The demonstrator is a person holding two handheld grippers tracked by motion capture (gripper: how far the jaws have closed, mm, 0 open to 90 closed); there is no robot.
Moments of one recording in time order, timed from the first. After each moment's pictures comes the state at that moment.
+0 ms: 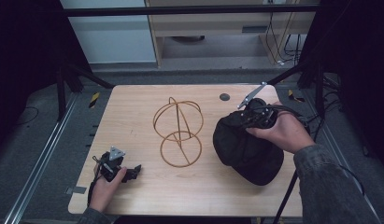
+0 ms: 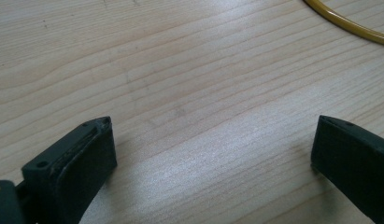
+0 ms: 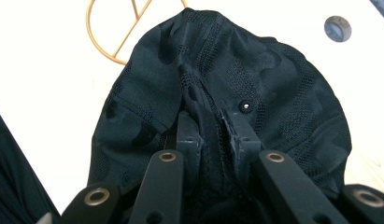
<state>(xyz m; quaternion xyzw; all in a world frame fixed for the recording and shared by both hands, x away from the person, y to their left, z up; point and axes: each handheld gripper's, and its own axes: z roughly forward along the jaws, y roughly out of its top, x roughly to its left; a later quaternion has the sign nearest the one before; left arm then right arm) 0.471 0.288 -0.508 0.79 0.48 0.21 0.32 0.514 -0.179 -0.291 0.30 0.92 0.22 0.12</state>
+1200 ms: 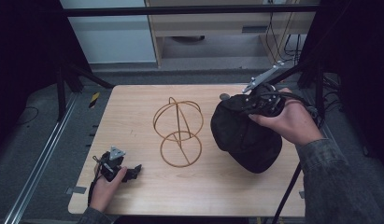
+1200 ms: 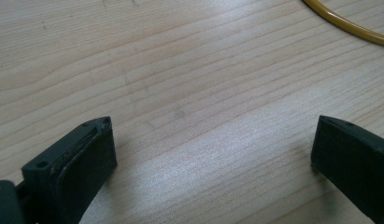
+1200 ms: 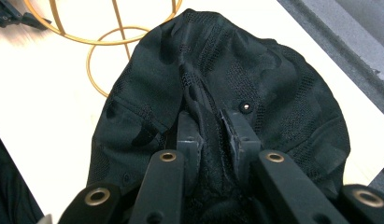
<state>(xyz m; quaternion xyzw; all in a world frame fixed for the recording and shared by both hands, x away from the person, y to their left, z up) 0.472 0.287 -0.508 0.79 0.48 0.21 0.32 0.511 -0.181 -0.247 0.30 0.90 0.26 0.16</state>
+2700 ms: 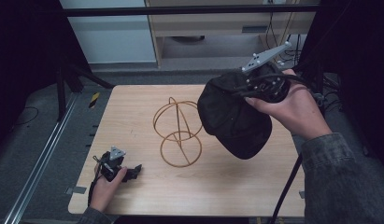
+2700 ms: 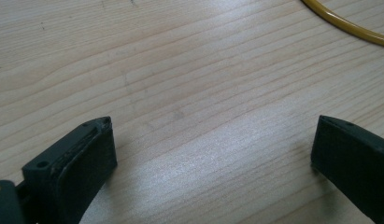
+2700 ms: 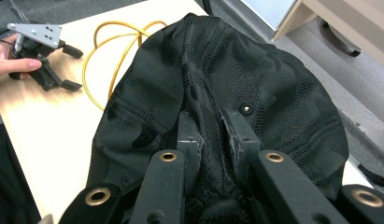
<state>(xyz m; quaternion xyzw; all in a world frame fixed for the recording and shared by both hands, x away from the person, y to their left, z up) 0.472 0.287 -0.508 0.79 0.48 0.21 0.32 0.492 -0.164 -0.182 0.27 0.88 0.35 0.20</state>
